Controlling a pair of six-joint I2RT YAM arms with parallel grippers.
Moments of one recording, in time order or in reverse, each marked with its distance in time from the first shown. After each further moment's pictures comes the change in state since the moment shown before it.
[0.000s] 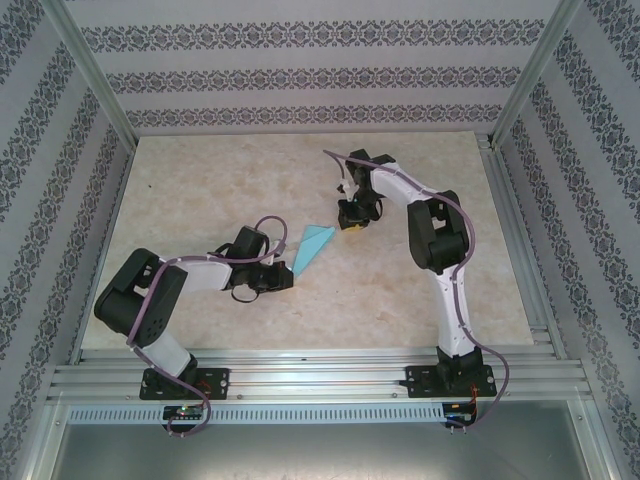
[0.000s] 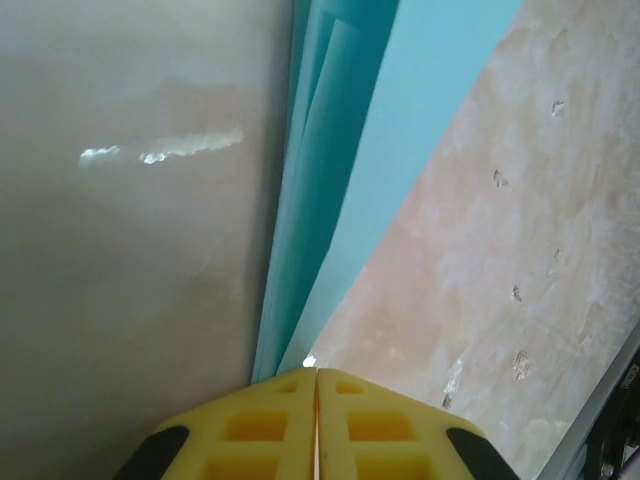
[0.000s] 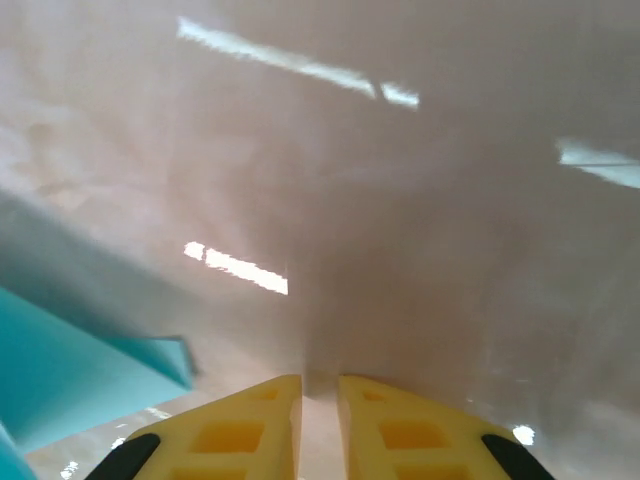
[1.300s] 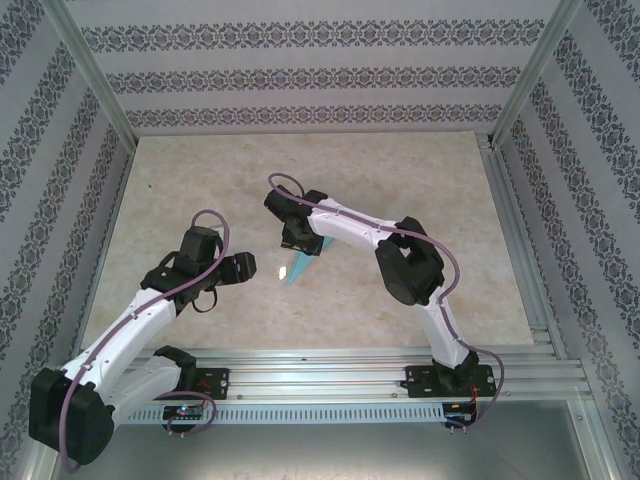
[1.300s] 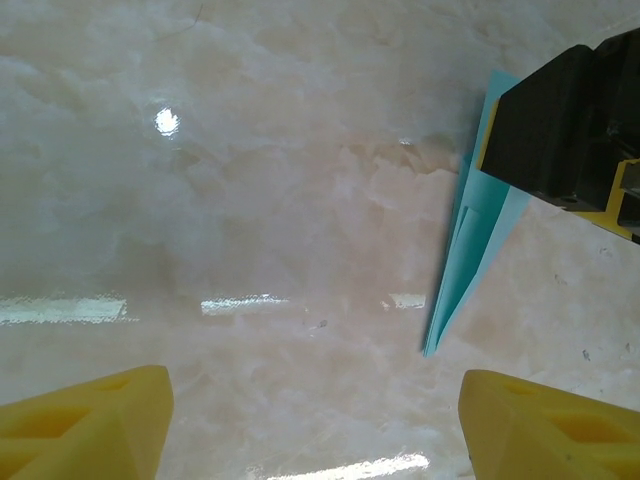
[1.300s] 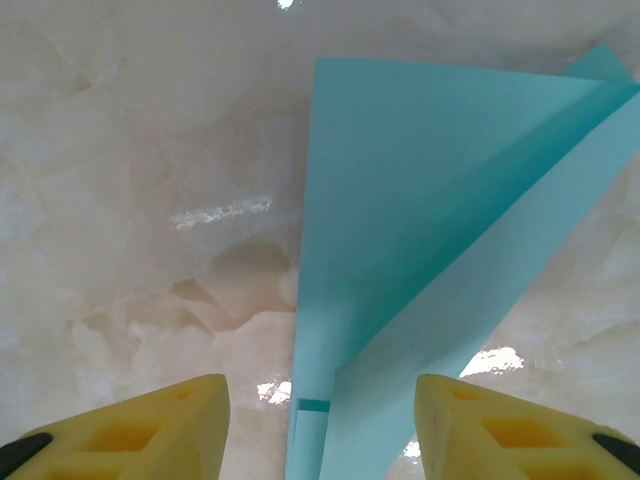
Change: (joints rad) left arm 0.121 -0.677 -0.018 -0.511 -0.470 0.098; right arm 0.470 -0.101 -0.047 0.089 0.429 0.930
